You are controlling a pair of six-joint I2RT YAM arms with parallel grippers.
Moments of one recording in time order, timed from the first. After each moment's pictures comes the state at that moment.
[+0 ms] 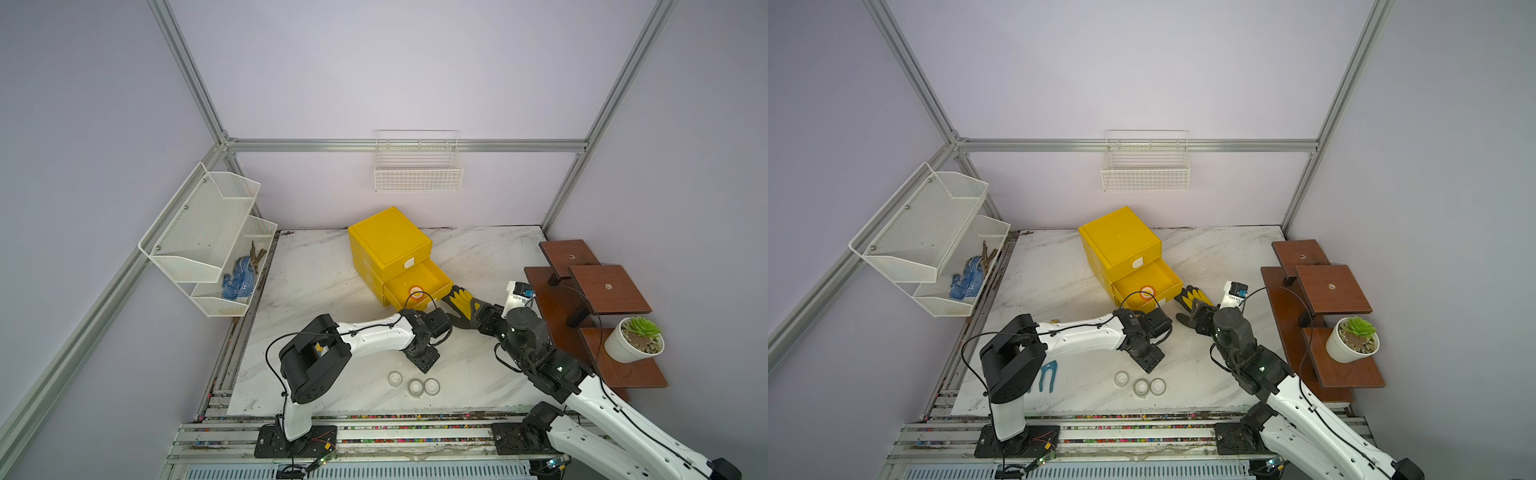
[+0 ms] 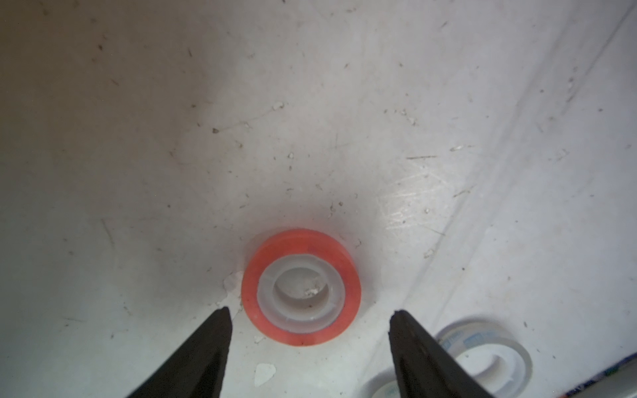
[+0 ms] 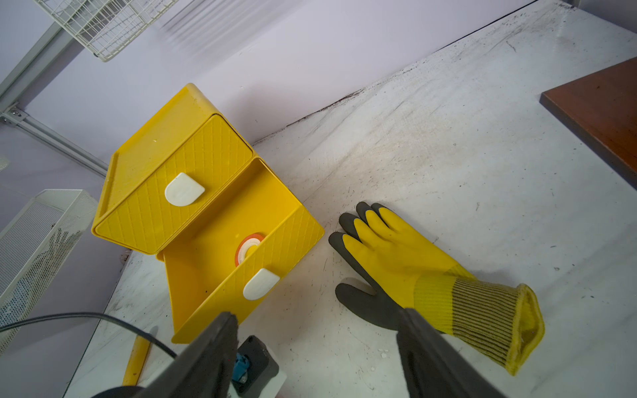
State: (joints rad) left arm -1.00 1.90 1.32 -0.78 -0.08 -0.26; right arm 0.60 0.74 0.62 -0.29 0.38 0.69
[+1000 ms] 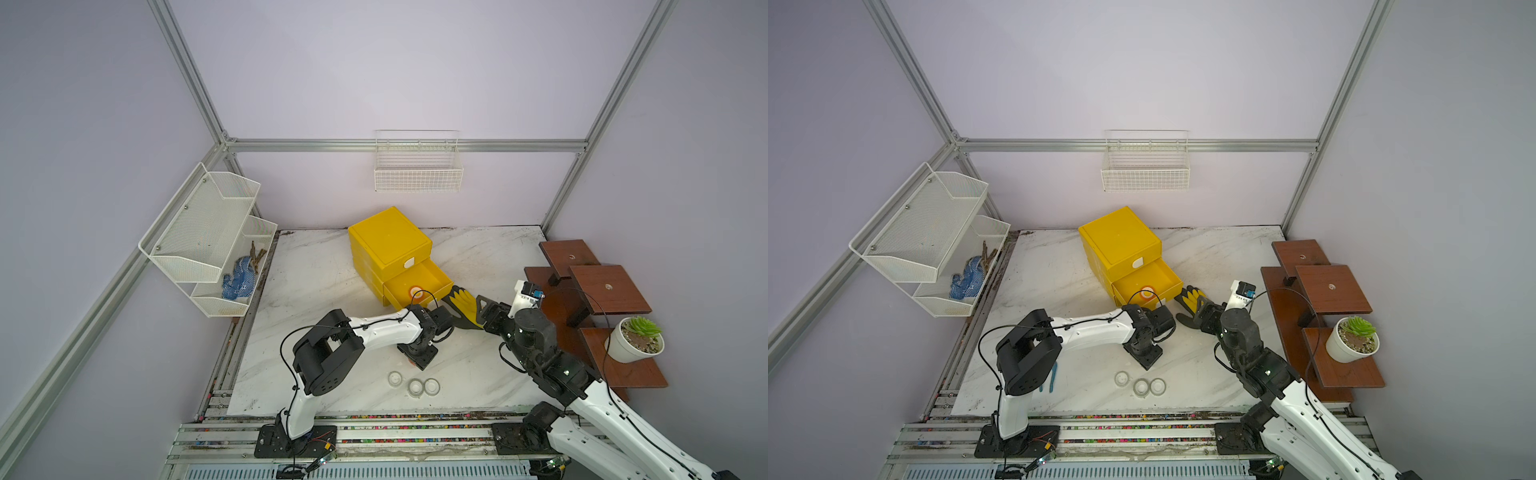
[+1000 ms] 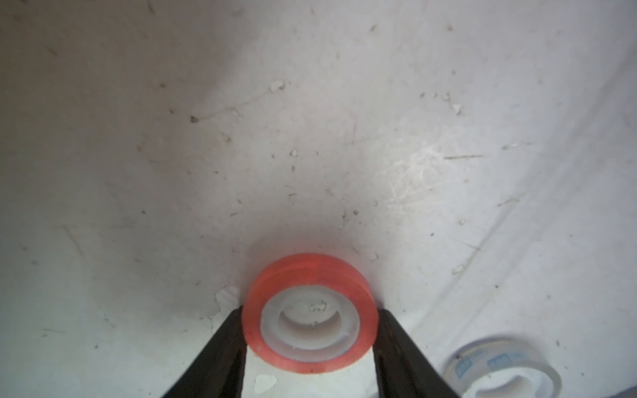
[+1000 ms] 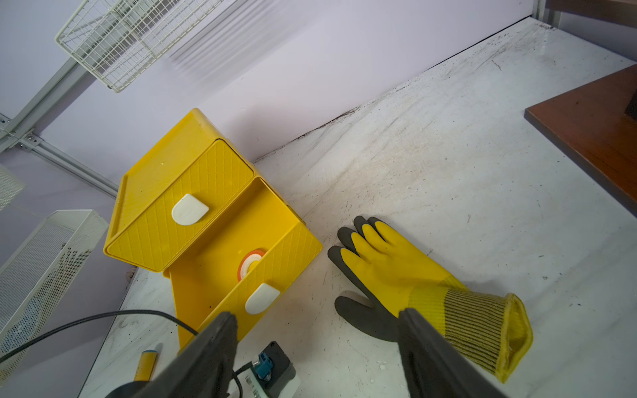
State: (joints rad) left arm -0.99 2.01 1.43 -0.91 -0.06 -0.26; right arm 0.57 0.69 0.62 -0.29 0.38 0.68
